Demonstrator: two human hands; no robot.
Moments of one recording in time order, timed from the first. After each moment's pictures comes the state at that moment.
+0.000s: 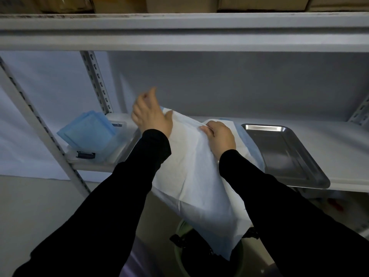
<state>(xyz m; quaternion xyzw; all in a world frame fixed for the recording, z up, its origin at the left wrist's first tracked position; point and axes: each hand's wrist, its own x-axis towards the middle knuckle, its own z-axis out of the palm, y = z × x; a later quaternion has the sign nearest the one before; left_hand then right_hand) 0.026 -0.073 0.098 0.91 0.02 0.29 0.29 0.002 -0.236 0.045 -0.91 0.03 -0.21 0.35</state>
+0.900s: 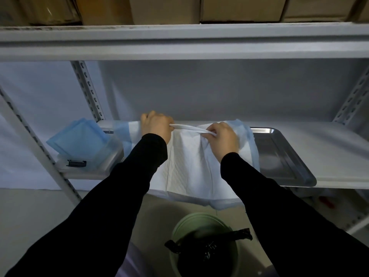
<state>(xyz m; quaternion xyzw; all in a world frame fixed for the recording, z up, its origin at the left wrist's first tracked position) 0.033 -0.088 0.096 0.97 -0.12 0.19 0.03 -0.015 -0.258 0.057 -0.91 0.08 -0.25 0.32</state>
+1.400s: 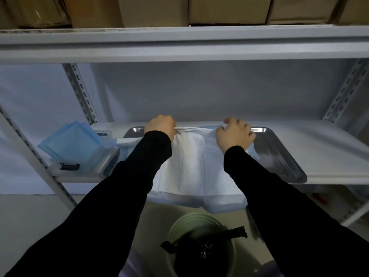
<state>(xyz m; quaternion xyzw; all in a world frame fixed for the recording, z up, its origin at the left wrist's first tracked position) 0.019 -0.113 0.114 0.99 -0.12 0.07 0.07 -0.022 -0.281 0.072 -0.90 0.28 -0.25 0.24</state>
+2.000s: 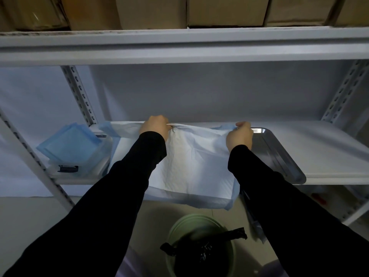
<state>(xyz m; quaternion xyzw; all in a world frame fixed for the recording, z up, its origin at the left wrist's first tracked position) 0.033 -0.105 0.110 0.98 -0.08 0.06 0.18 -0.022 -0.300 0.072 -0.76 0.33 -0.25 0.50</state>
